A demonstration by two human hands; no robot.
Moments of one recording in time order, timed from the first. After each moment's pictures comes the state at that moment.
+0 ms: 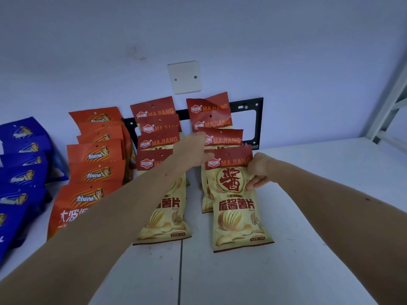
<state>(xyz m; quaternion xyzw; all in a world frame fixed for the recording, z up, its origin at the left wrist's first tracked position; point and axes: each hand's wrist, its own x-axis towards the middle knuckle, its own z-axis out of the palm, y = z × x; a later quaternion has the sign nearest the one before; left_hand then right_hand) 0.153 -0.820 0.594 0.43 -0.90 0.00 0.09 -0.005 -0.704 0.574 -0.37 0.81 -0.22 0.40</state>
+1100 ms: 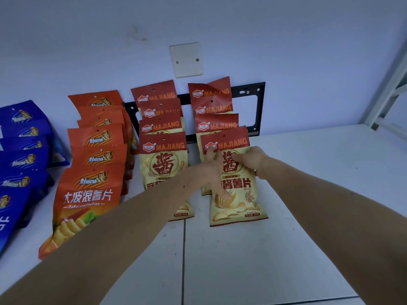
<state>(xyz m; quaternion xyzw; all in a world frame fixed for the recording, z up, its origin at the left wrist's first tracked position) 0.155 -0.747 0.555 0.39 -0.89 -0.13 -0.20 0.018 -0.701 0.538 -0.29 0.74 -0.44 0.42</state>
